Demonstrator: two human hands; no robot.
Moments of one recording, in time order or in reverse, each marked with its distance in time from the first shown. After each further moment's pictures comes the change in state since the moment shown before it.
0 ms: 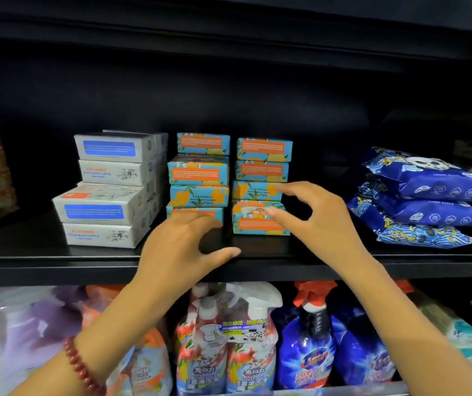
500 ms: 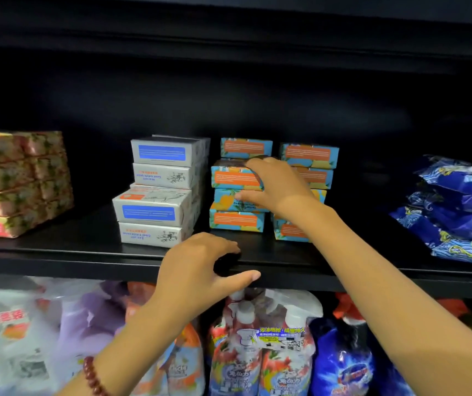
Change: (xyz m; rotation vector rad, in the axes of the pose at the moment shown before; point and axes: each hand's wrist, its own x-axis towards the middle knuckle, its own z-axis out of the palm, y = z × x) left_hand -0.031 -0.027 -0.011 -0.037 -0.001 -0.100; right_hand 0.092 -0.058 0.072 -0.393 -0.328 -0.093
